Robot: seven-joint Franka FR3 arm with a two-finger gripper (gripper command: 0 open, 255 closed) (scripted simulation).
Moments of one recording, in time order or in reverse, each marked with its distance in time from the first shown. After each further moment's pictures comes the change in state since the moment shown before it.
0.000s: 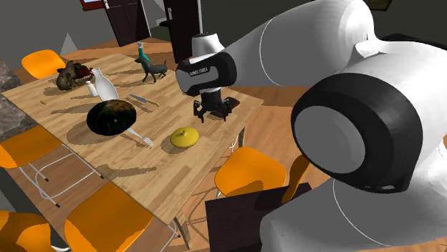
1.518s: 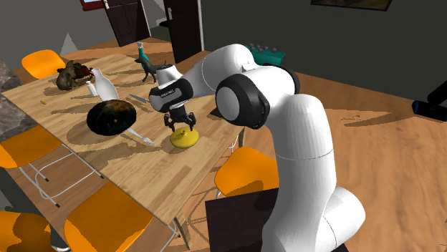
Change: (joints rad) arm 0.162 0.729 0.036 0.588 -0.196 0.056 0.314
